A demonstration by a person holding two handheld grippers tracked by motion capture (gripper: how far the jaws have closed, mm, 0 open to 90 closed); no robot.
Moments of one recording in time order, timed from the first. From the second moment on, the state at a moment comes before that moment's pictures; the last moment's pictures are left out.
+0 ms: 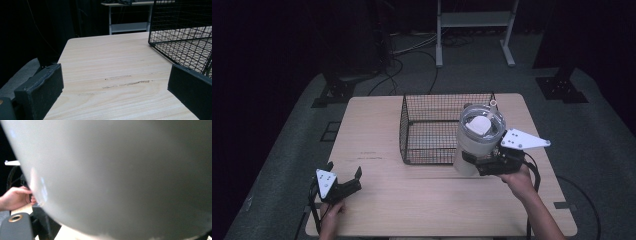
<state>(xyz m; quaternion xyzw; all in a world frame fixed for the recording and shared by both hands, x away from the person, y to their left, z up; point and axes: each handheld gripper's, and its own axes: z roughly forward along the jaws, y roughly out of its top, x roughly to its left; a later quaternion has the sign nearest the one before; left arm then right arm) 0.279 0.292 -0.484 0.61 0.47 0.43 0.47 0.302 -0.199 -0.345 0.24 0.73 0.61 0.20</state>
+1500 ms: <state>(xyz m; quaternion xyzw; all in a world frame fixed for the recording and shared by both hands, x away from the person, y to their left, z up) 0.279 0.294 -0.484 0.61 0.47 0.42 0.48 0.424 -0.127 -0.290 0.25 0.75 0.59 0.19</state>
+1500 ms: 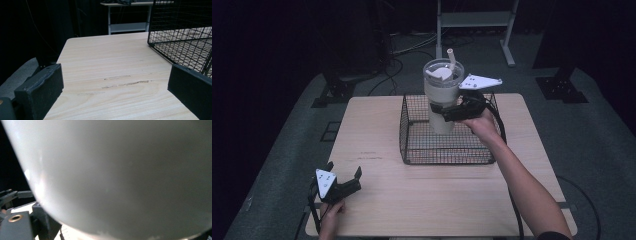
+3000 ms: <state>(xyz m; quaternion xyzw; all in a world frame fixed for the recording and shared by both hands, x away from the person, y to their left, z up) 0.279 0.295 -0.484 0.61 0.47 0.42 0.48 0.512 -0.076 -0.386 0.27 0.80 0.51 0.15</state>
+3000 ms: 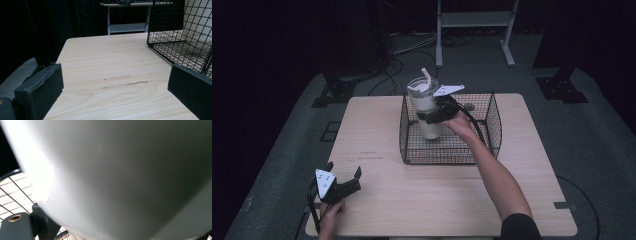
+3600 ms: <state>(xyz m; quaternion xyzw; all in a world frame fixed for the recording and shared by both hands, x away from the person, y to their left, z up) 0.279 0.295 -0.484 0.61 0.47 0.42 0.48 0.526 -0.067 -0.413 0.26 0.82 0.50 0.13</state>
